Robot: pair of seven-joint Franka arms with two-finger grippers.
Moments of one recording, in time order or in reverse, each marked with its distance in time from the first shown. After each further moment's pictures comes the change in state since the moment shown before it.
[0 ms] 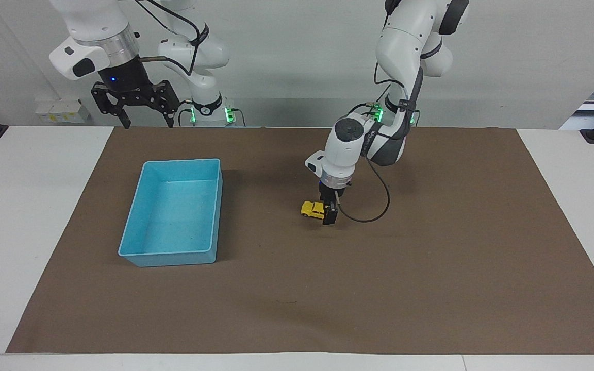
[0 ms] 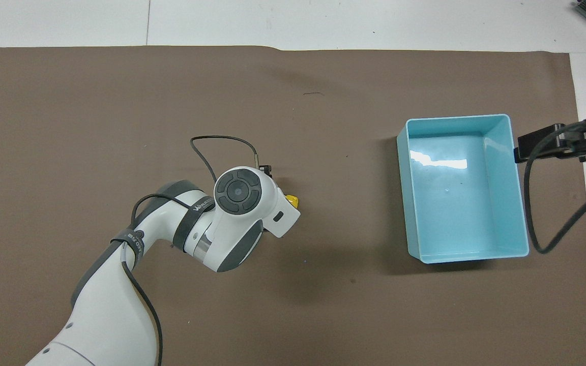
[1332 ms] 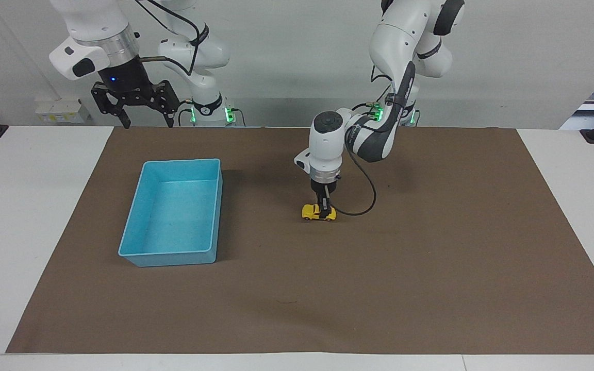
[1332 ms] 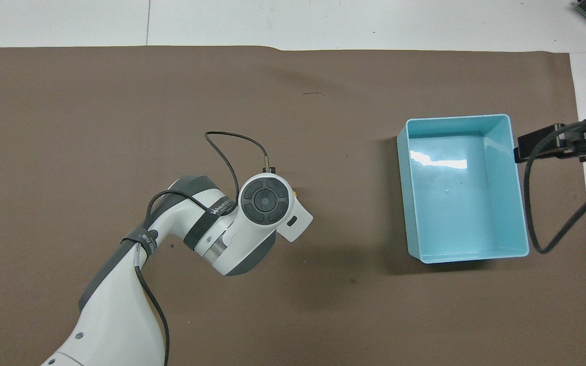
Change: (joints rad) left arm -0.042 -0.005 0.007 0.044 0.161 -0.083 -0.147; right arm 0.000 0.000 0.000 0.000 0.000 0.000 0.000
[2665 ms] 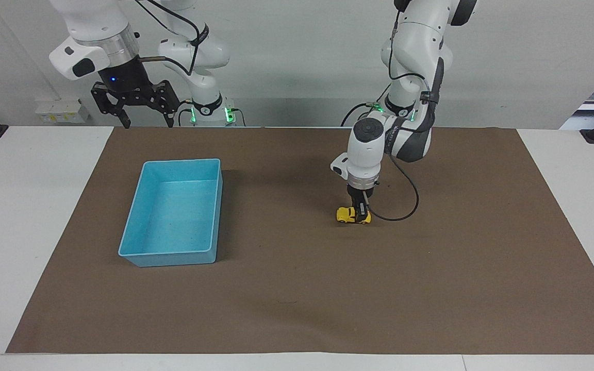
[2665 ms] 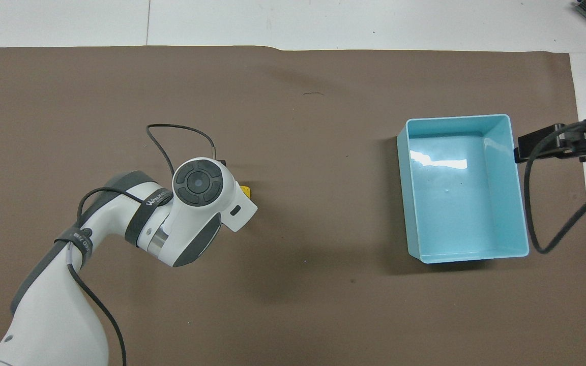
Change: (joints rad) left arm 0.158 -0.098 0.018 -0.136 0.001 -0.009 0.182; right arm 0.000 0.000 0.000 0.000 0.000 0.000 0.000
